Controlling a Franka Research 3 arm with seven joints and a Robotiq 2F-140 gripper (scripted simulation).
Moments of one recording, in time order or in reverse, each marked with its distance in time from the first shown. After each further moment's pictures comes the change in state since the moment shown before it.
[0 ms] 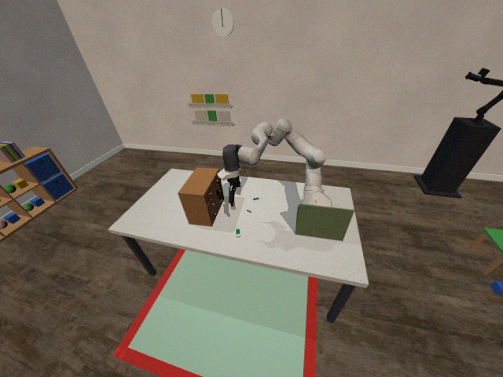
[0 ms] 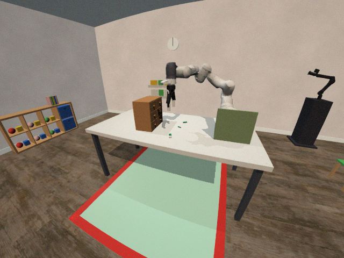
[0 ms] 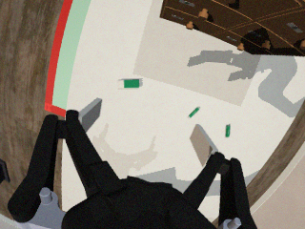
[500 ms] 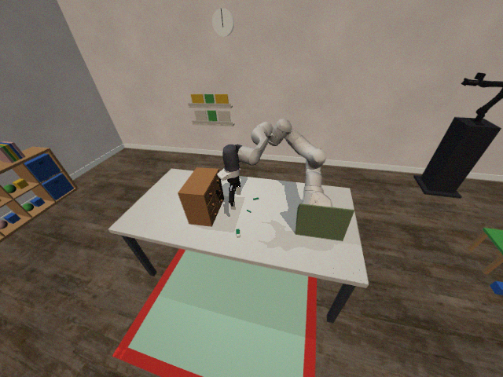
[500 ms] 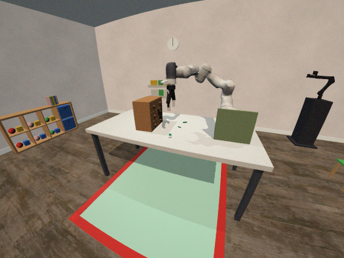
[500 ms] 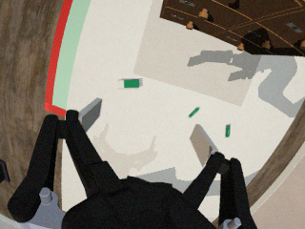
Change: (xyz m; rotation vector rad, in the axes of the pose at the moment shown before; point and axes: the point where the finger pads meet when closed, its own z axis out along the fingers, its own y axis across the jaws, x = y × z) arm 0.000 0.000 0.000 0.000 0.000 0.000
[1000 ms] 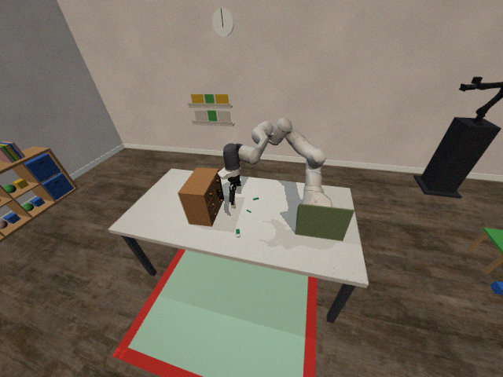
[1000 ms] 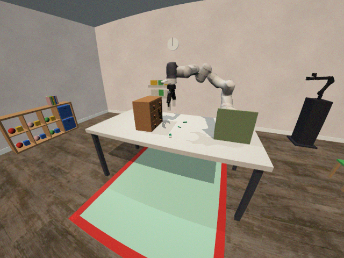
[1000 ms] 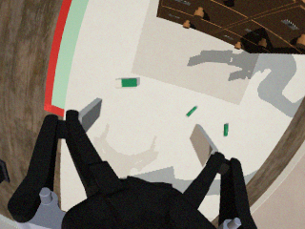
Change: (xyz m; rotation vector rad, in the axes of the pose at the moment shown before) arm -0.001 0.008 -0.002 -0.001 0.001 0.003
